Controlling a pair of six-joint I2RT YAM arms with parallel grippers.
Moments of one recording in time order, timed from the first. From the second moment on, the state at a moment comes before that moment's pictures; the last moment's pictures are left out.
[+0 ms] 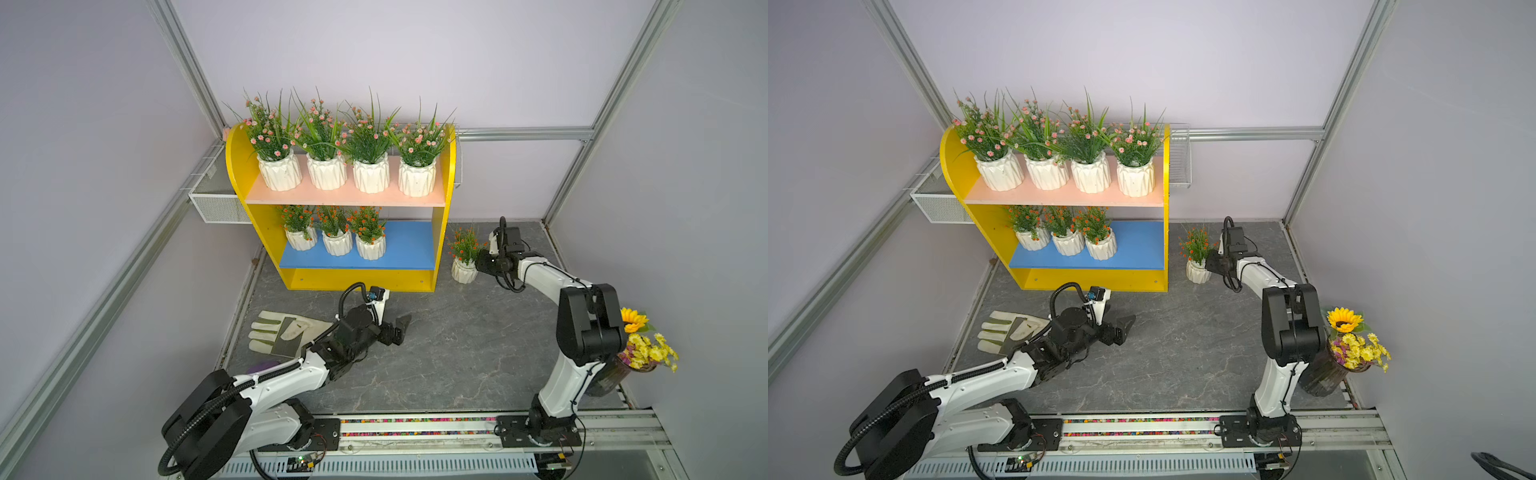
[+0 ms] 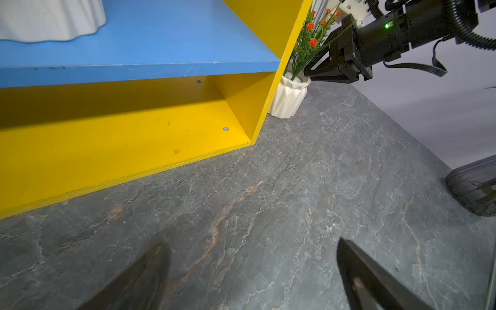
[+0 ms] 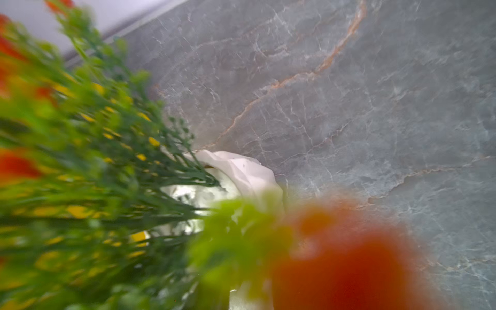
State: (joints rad) left arm -0.82 1.19 0.43 0.38 -0.04 -0.31; right arm 0.14 1.86 1.27 -0.32 -0.14 0.40
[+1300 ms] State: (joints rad) left arm -0.84 1.24 0.48 0.39 -0.02 -0.27; right arm 0.20 1.66 1.11 -0.48 -0.20 0.35
